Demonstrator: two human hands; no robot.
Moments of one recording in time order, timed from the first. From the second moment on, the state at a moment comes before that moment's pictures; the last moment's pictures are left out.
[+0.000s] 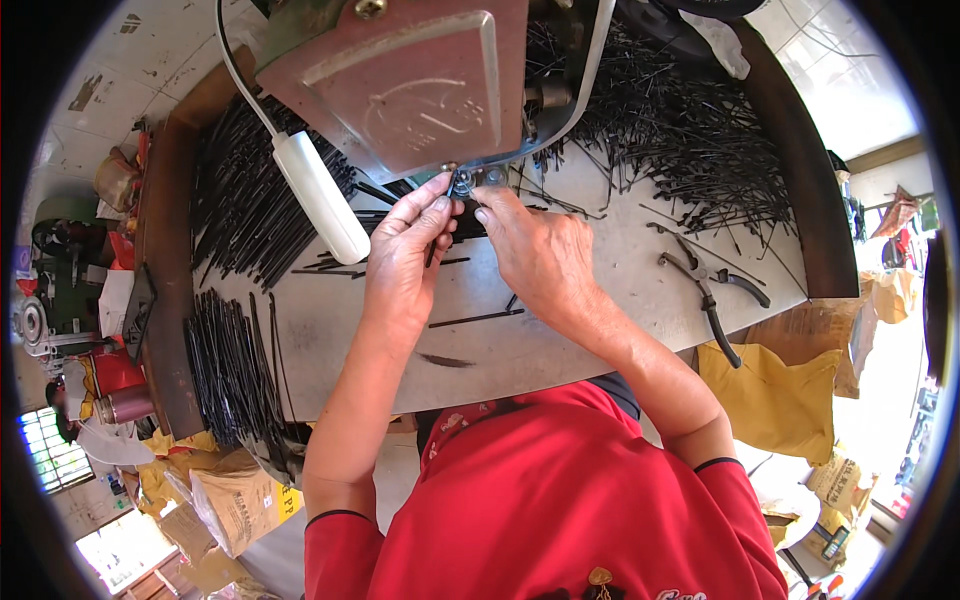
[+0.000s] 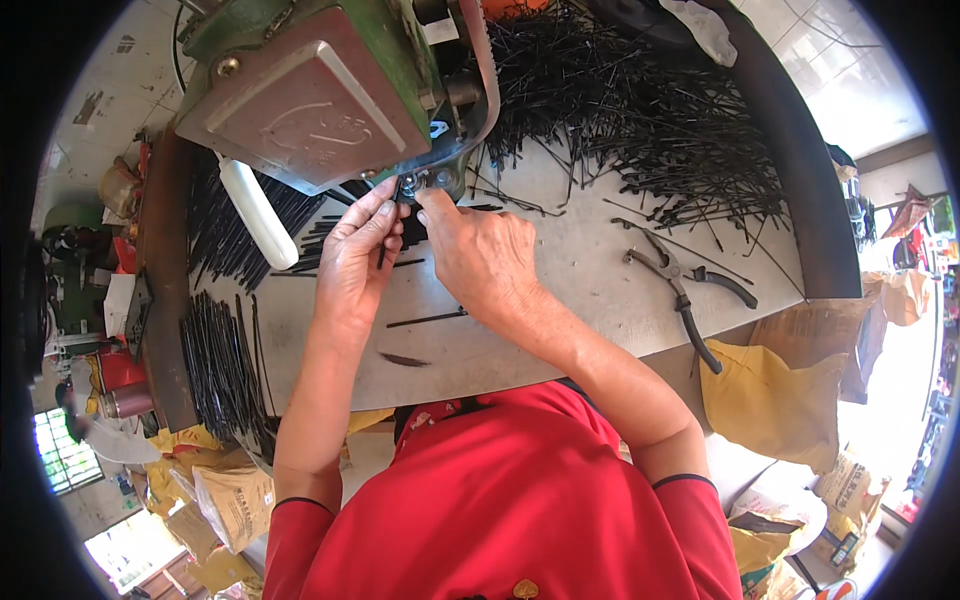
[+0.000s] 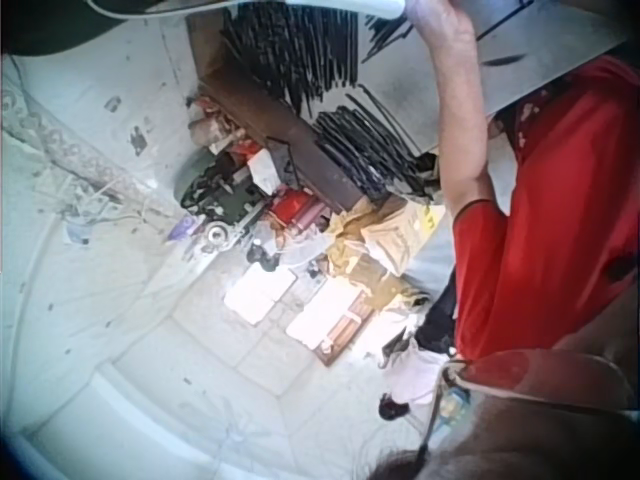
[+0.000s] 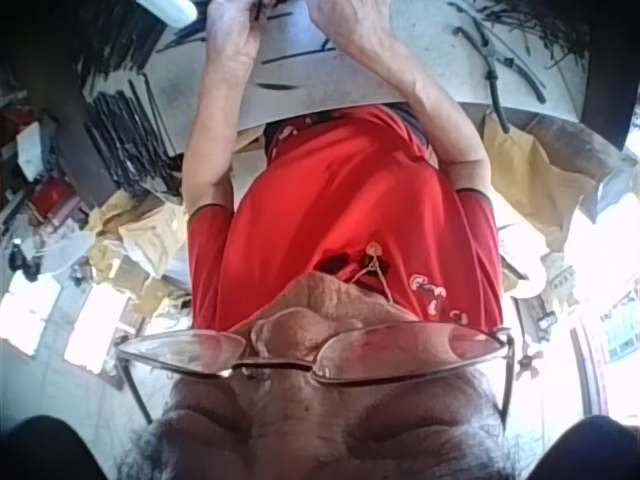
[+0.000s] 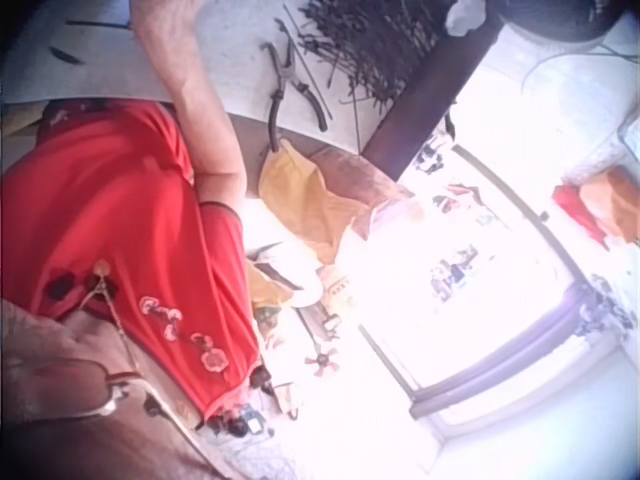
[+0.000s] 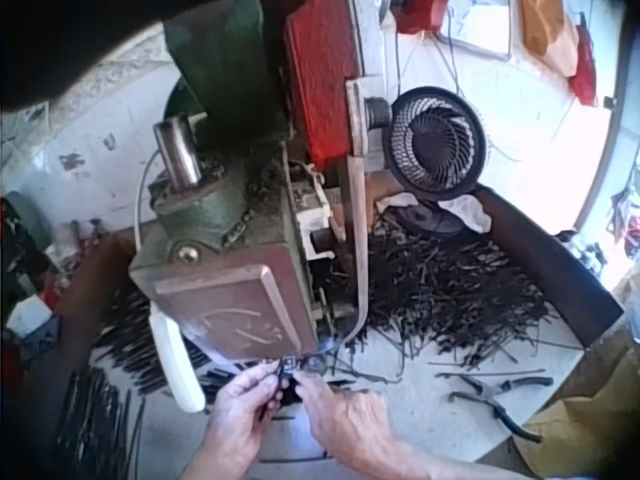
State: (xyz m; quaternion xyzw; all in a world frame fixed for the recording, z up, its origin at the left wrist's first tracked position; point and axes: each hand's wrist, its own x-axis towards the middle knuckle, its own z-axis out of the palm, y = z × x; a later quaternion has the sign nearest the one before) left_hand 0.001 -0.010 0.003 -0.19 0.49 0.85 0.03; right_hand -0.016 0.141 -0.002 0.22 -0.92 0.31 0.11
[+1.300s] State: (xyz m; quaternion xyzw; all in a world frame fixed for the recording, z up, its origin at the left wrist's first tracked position) left_hand -0.004 -0.013 0.017 -0.01 0.88 0.44 -0.16; right_hand -0.026 0.146 0.001 0.19 -0.89 0.42 0.03
